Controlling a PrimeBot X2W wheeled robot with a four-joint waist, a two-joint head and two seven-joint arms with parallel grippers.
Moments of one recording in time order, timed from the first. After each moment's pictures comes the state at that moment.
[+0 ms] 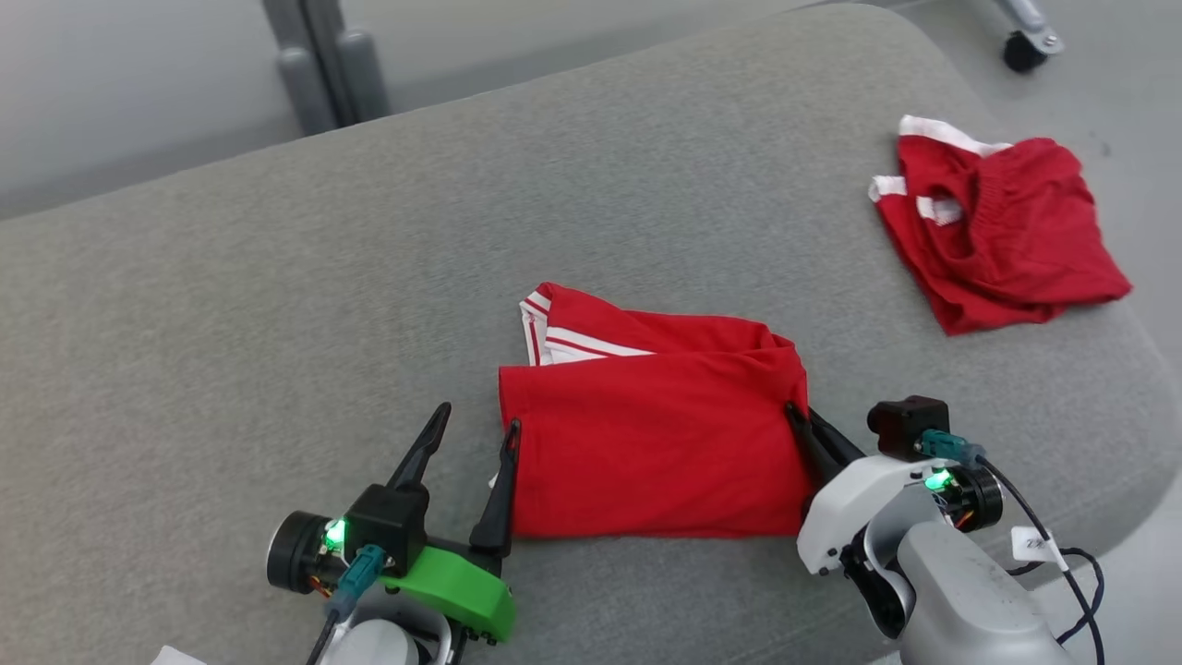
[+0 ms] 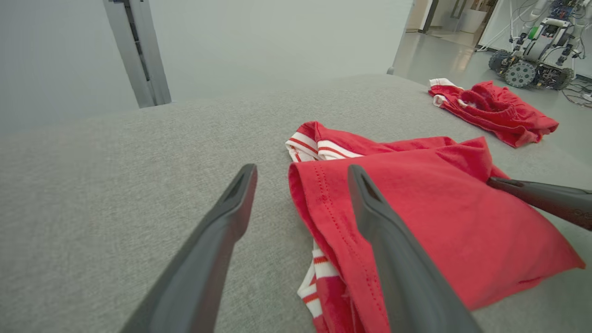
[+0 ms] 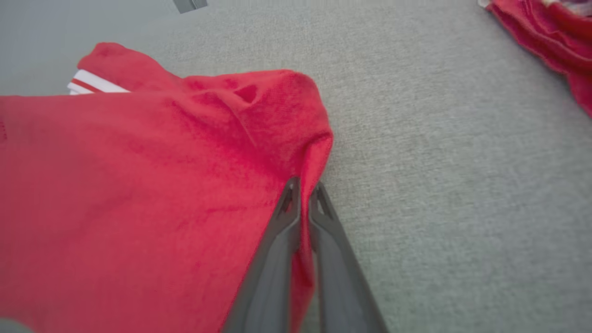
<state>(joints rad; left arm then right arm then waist) -0.15 0.05 -0.34 0.31 -0.18 -0.10 -0.26 -0.48 -0.05 0.30 0.86 0.39 0.13 -0.26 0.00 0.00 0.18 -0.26</state>
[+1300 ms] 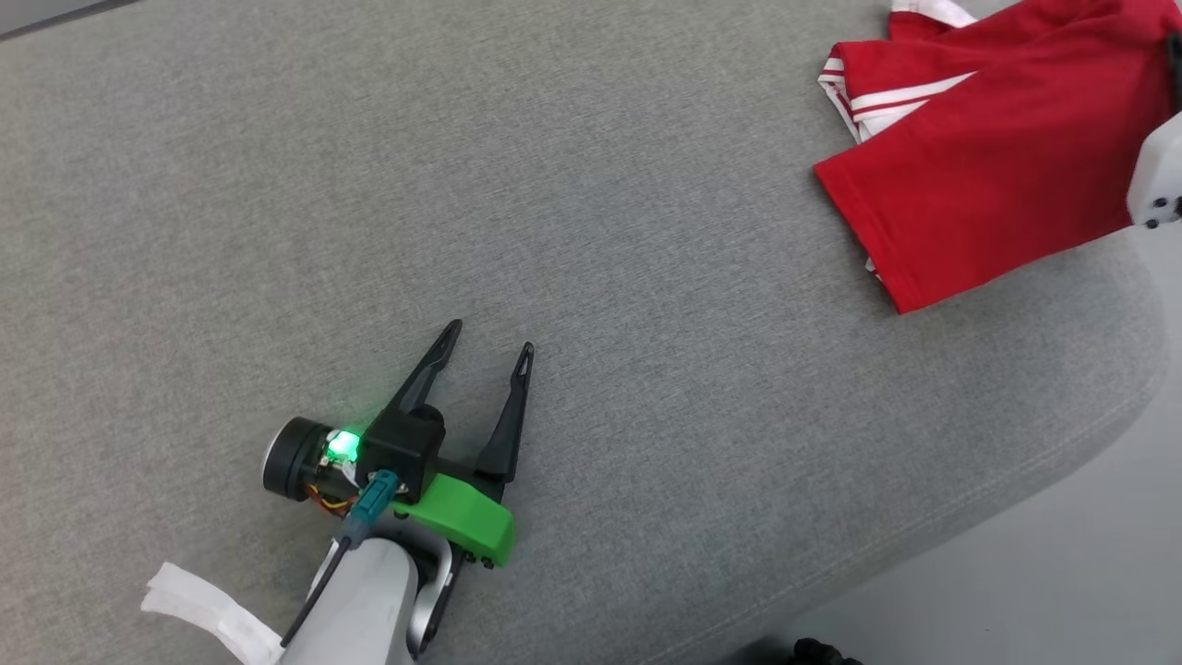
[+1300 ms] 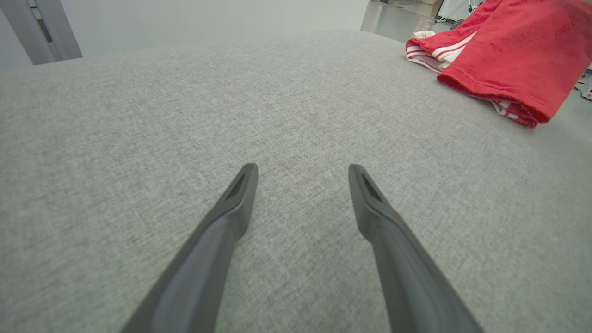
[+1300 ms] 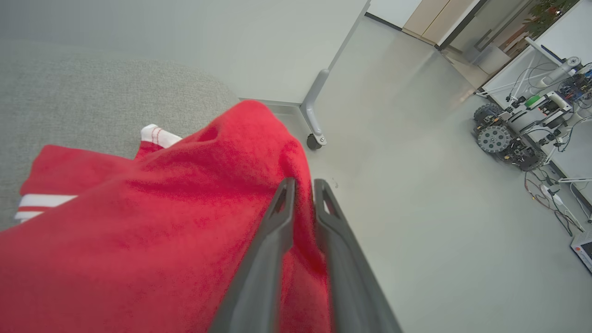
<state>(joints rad) -0.30 0.05 -0.35 0.35 -0.09 -0.13 -0.26 -1.10 -0.38 -0.04 1.17 -0.07 0.13 -0.23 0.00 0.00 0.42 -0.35</state>
